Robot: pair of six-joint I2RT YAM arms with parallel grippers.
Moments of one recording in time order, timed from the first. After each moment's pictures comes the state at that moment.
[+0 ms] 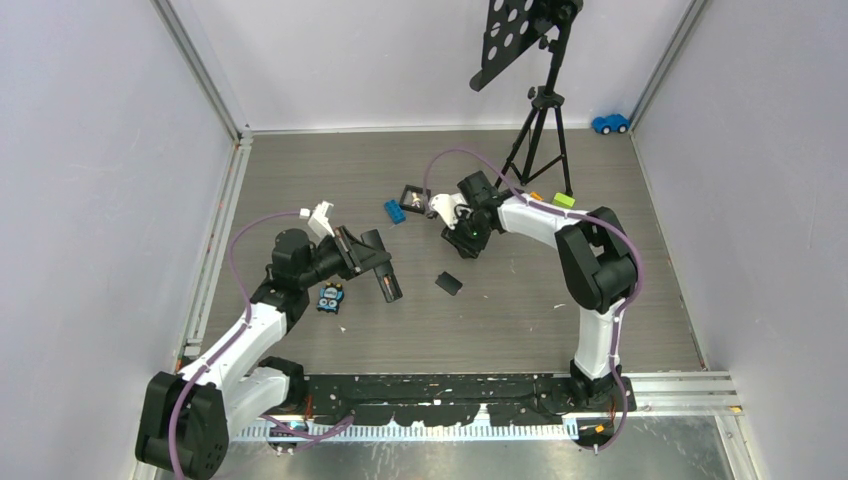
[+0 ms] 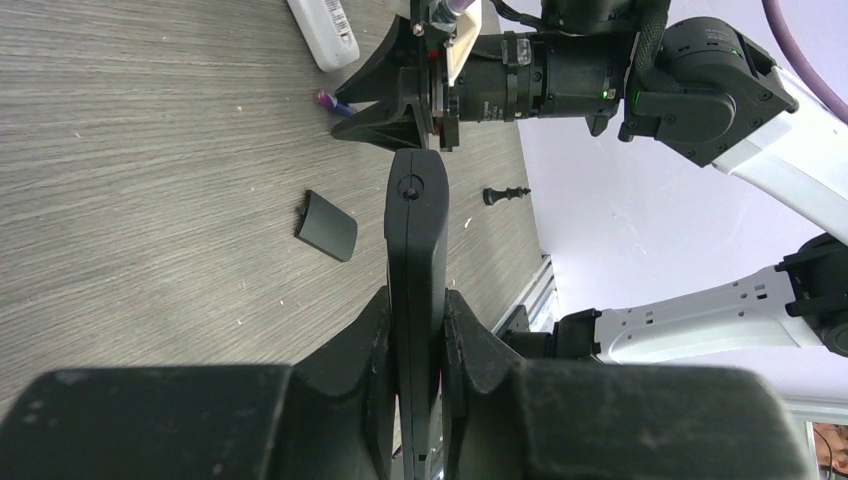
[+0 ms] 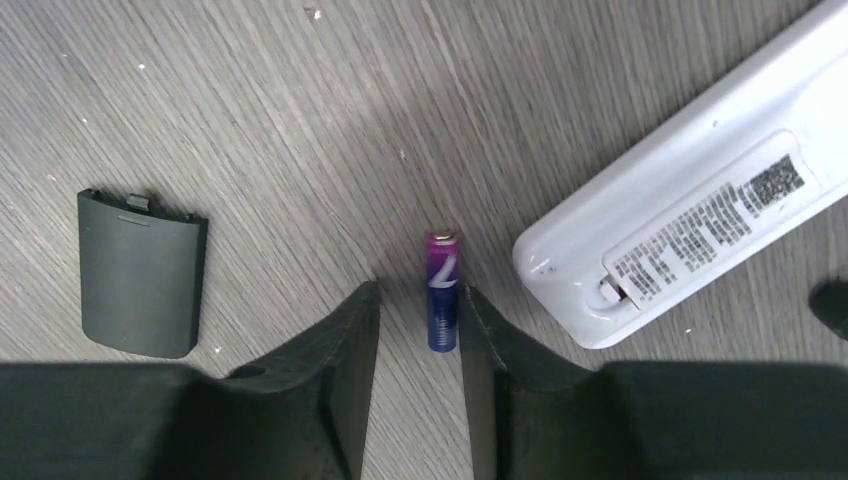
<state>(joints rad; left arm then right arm) -0.27 0.97 0.43 0.26 0.60 -0.89 0.52 1.94 1.30 -0.51 -0.26 -0.59</state>
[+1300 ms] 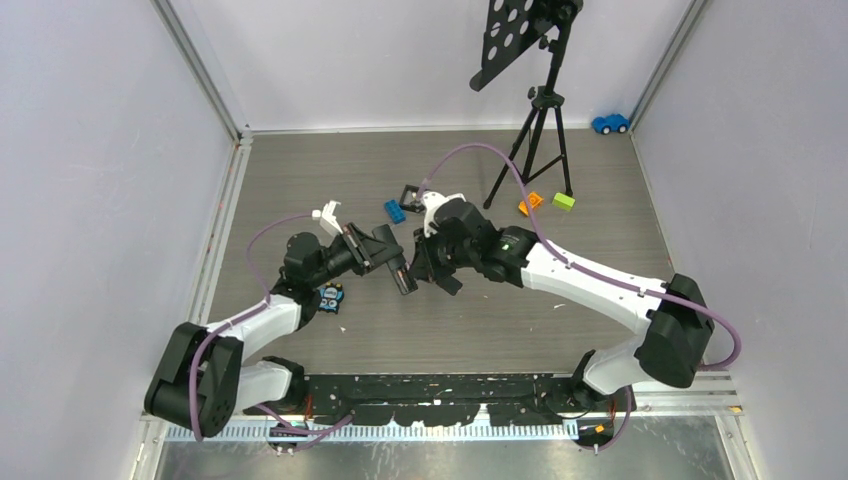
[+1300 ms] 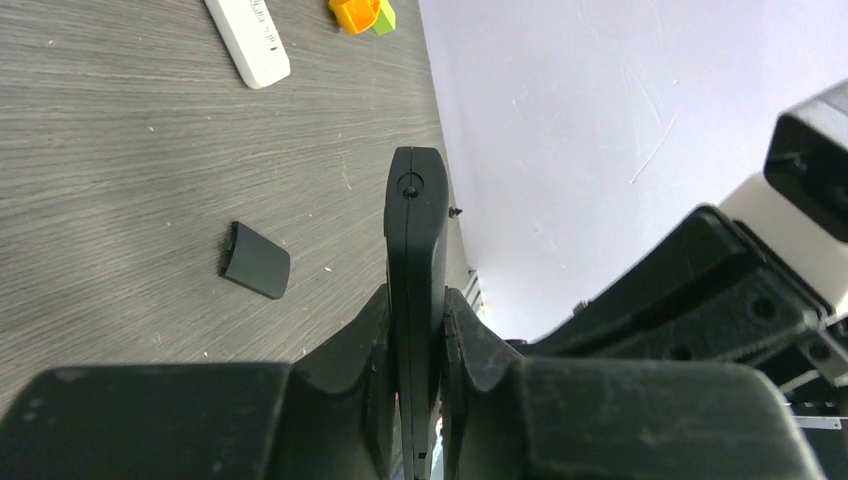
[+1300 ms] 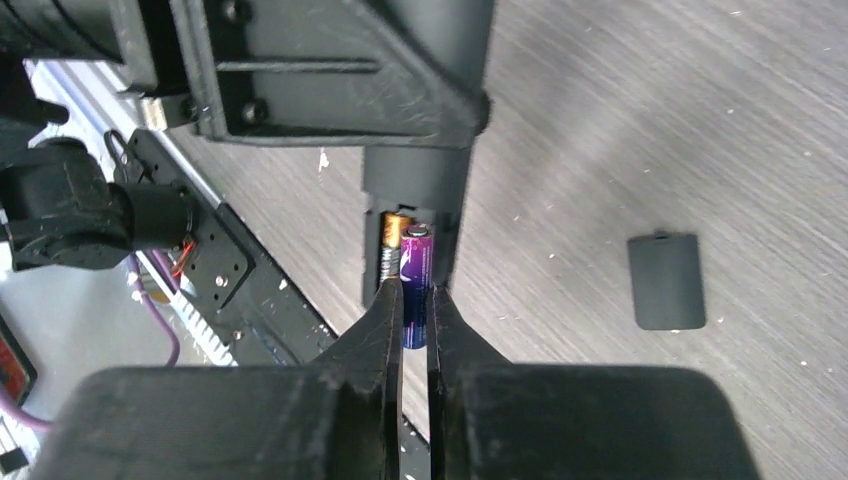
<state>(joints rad) -0.33 1.20 0.36 0.71 0.60 -1.12 0.91 1.43 1.15 -0.38 -0.13 0.42</state>
